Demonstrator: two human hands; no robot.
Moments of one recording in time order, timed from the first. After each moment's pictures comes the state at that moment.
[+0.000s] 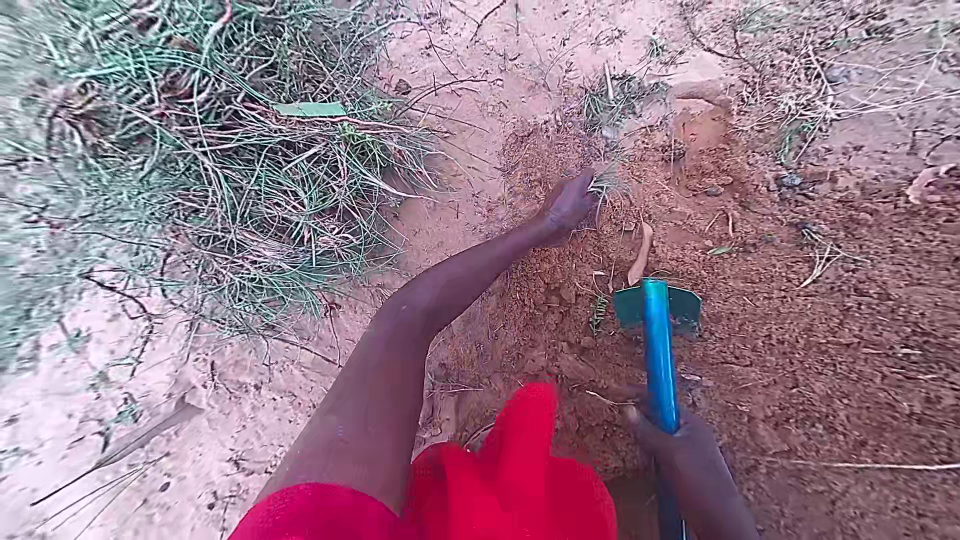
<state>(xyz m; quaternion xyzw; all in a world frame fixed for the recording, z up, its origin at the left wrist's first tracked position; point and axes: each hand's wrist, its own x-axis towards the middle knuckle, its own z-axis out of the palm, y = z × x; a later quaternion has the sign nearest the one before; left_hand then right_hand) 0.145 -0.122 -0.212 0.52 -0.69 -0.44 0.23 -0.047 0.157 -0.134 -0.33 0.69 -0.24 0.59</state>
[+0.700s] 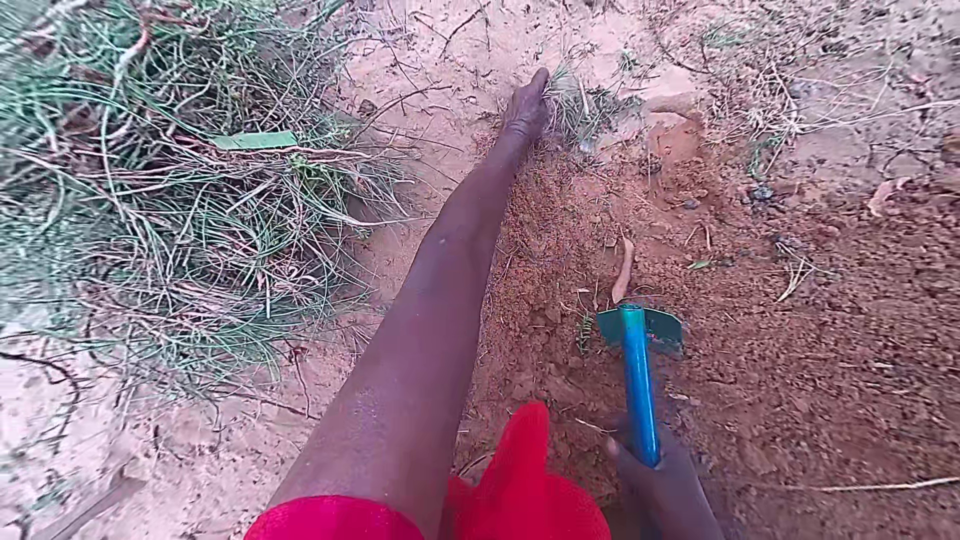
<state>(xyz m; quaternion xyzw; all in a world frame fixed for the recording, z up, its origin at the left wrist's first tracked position) 0.185 -0.292 -0.210 0.62 -0.68 -0.27 0.26 -0.040 0.158 -0.138 -0.31 0.69 -0.24 0.61</state>
